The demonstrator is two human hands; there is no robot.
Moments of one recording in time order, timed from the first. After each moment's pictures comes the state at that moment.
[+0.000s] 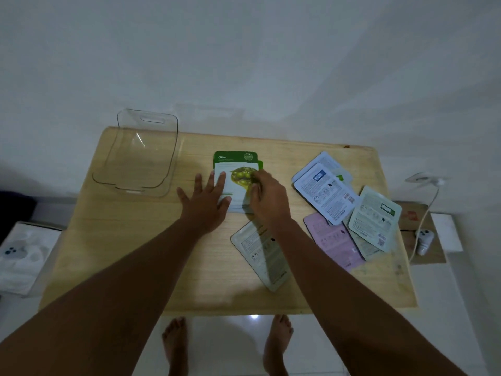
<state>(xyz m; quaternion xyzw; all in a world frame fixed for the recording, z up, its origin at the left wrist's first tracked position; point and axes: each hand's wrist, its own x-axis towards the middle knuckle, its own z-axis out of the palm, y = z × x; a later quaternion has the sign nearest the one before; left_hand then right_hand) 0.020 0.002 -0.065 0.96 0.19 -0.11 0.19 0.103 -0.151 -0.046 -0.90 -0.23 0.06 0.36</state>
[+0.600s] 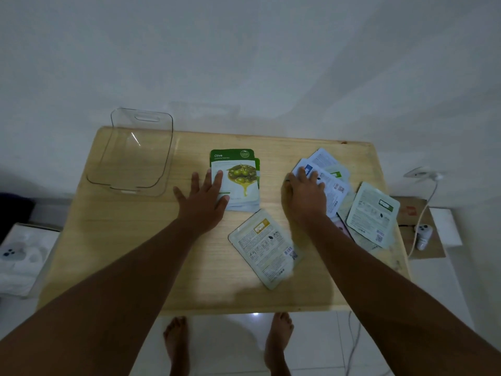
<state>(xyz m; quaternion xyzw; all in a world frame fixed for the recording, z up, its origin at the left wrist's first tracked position) 0.021 -0.001 -0.066 0.96 0.19 -0.12 0.18 0.143 -0.219 -0.042 -0.98 -0.20 0.07 0.04</state>
